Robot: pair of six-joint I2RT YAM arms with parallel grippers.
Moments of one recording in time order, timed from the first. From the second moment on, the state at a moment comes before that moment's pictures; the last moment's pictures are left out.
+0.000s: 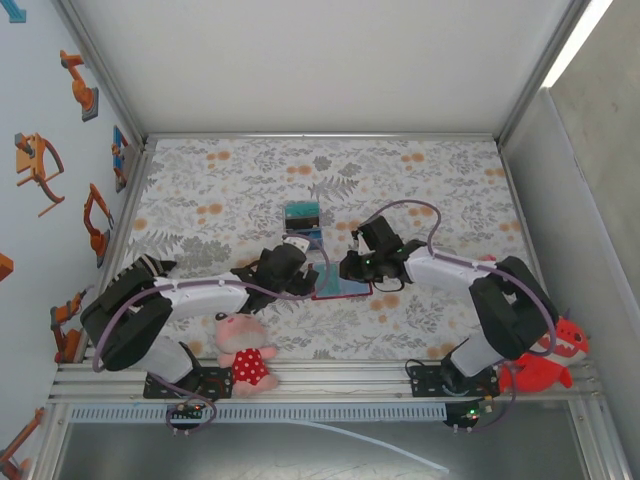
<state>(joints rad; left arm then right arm) -0.95 1.51 0.66 -0.01 -0.40 -0.25 0.64 1.55 0.79 -0.23 -0.36 0.68</state>
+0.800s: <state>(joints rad) -0.98 1.62 0.72 -0.04 -0.42 -0.25 0.64 1.63 0.74 -0.14 -0.43 0.70</state>
